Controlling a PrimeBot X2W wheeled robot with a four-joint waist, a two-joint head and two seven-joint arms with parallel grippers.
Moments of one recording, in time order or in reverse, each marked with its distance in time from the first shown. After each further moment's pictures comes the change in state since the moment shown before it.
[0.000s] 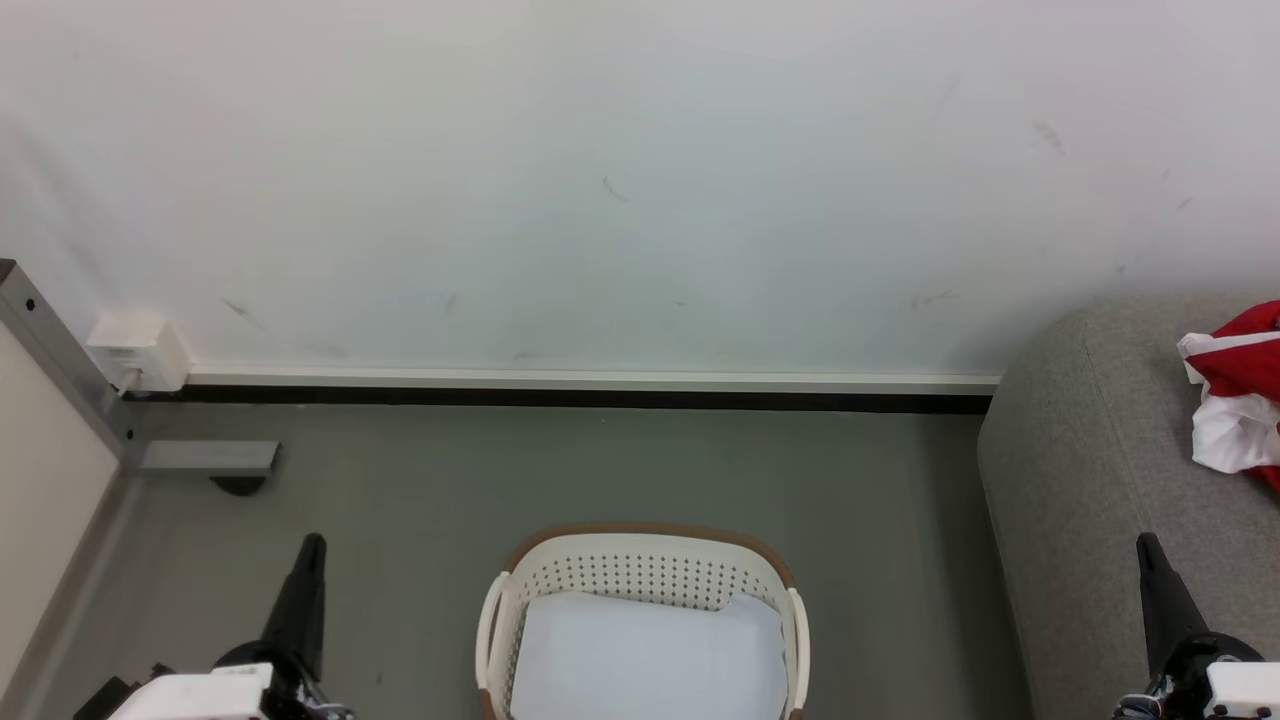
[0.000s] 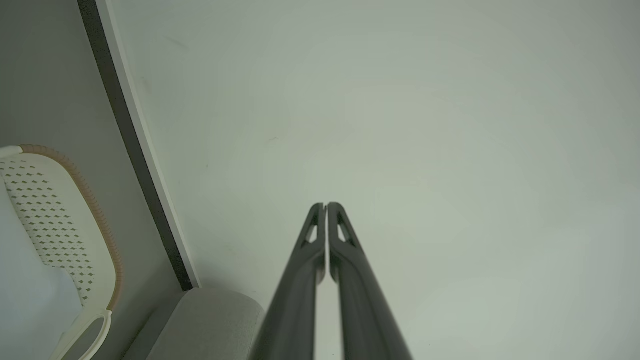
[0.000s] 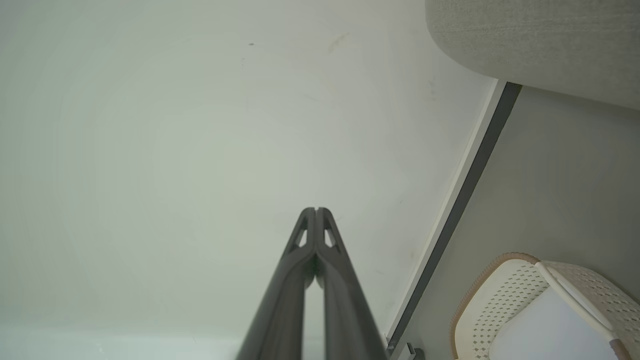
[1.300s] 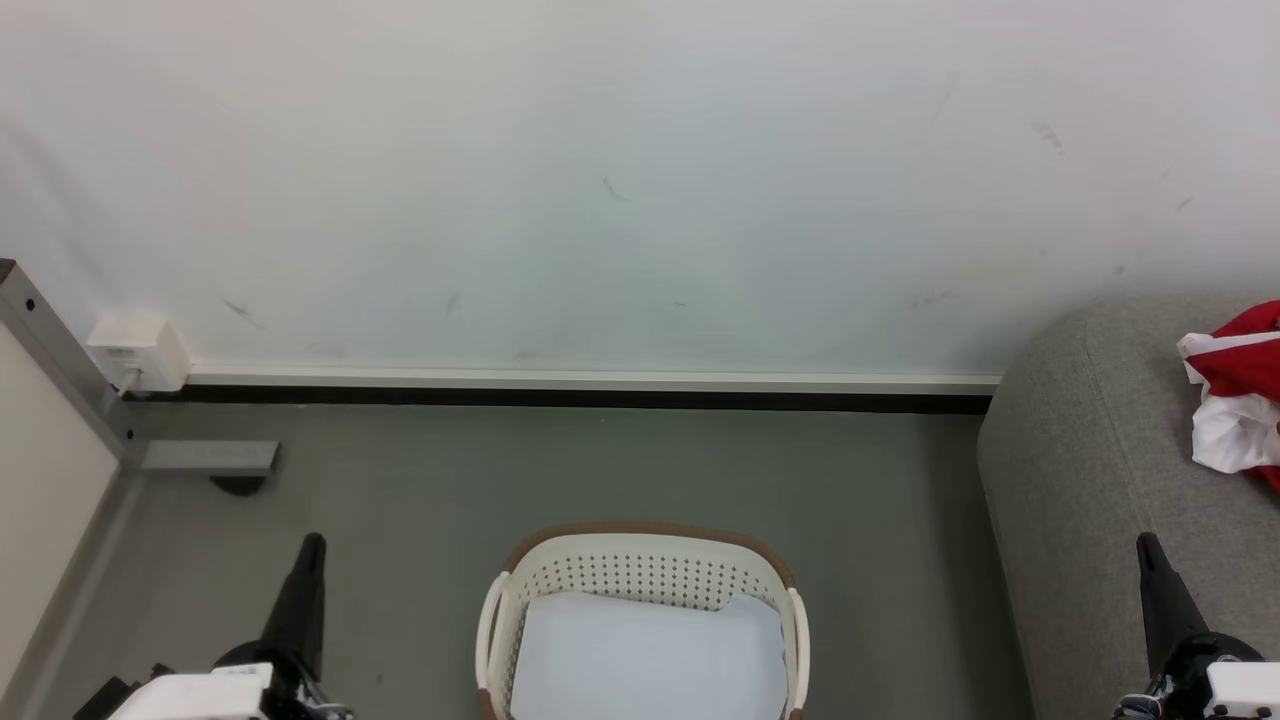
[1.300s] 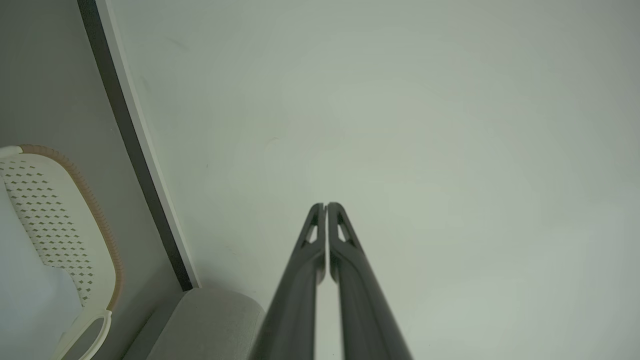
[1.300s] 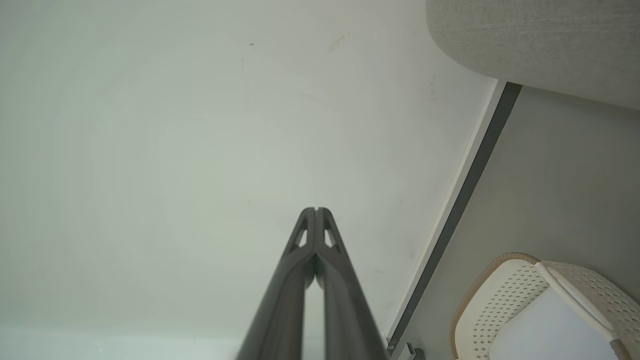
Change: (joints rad) left arm 0.000 0.000 0.000 0.000 0.000 0.000 0.000; right arm 0.000 0.000 0.000 0.000 0.000 0.000 0.000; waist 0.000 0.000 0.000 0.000
